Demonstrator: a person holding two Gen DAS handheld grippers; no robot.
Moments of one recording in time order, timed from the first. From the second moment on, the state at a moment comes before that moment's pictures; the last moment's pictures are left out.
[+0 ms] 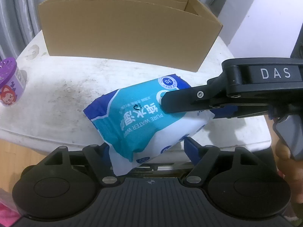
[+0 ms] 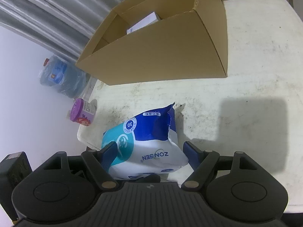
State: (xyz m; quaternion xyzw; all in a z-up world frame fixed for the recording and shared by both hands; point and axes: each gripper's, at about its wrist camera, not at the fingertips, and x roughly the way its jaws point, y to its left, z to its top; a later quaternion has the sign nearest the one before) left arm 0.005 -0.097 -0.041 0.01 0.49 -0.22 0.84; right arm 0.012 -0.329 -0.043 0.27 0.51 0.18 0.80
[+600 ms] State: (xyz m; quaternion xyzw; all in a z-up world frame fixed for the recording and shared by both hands) left arm 0.003 -0.092 -0.038 0.00 0.50 -0.24 0.83; right arm 0.015 -0.339 -0.041 0.28 0.50 0.16 0.80
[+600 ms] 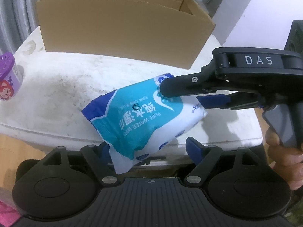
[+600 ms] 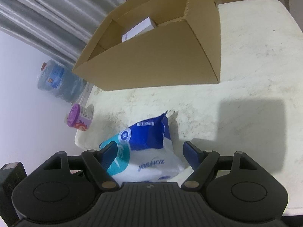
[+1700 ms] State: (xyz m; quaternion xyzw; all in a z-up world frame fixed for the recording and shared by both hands) left arm 0.016 -0.101 -0.053 0.02 0.49 -0.24 0.84; right arm 0.015 -0.325 -0.045 0.27 0.51 0.19 0.79
